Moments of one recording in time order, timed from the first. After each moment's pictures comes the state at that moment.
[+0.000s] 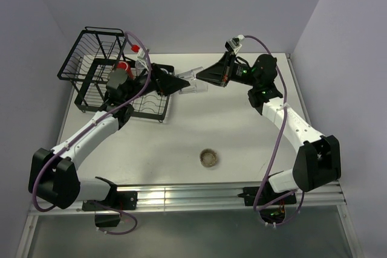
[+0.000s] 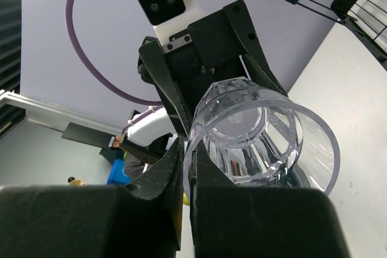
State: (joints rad) left arm -0.44 1.32 0.97 0.54 0.72 -0.91; right arm 0.30 1.39 1.09 0.55 -0.99 1.40
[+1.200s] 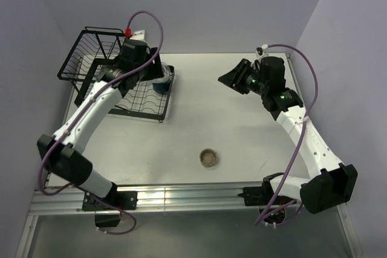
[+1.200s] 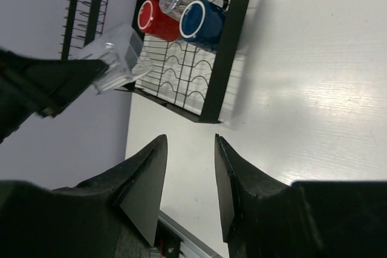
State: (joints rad) left arm -0.46 1.49 1.57 -0.60 -0.18 -0.46; right arm 0.26 1.20 1.16 -0.33 -0.34 0.79
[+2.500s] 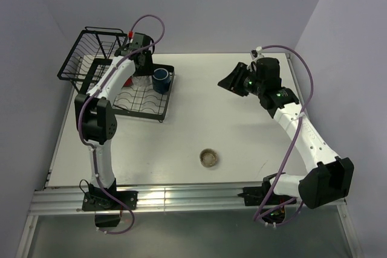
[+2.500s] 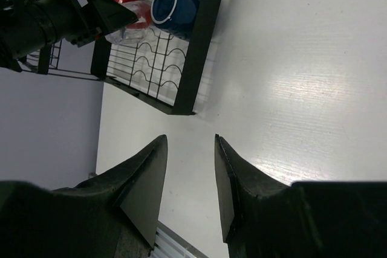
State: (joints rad) left arm -0.29 2.06 1.95 -0.85 -0.37 -0.36; right arm 0.26 1.24 1.15 -0.37 -0.33 0.69
